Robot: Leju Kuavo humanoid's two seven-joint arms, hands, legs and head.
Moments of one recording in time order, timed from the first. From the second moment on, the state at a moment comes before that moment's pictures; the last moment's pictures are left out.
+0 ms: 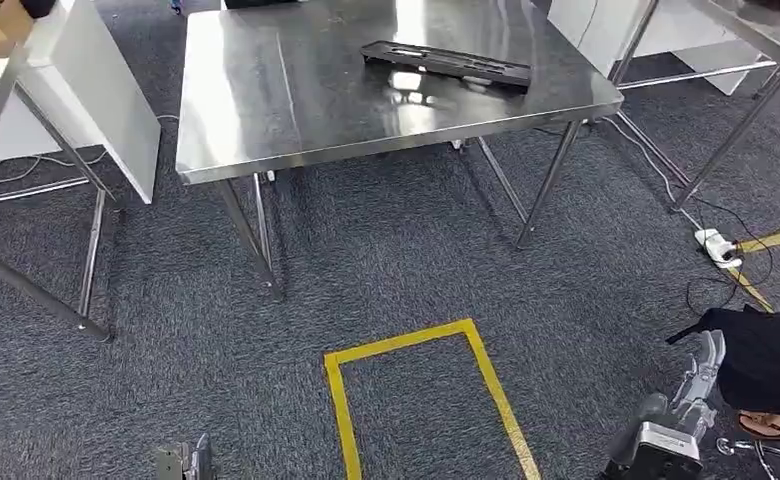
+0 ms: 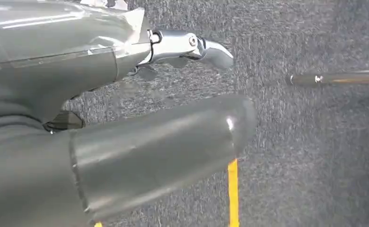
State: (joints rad) left arm -0.09 -0.18 0.27 -0.43 0.08 0.10 -0.65; right arm 0.31 0.17 0.04 -1.88 0.26 -0.45 -0.55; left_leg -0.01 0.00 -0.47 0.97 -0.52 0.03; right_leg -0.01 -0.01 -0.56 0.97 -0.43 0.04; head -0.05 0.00
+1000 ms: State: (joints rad) left arm -0.09 -0.20 0.26 -0.49 0.11 0.07 -0.62; right arm 0.33 0.23 -0.04 -1.91 0.14 -0.32 -0.56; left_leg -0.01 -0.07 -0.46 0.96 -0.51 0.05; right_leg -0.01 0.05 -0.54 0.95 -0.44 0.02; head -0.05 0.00
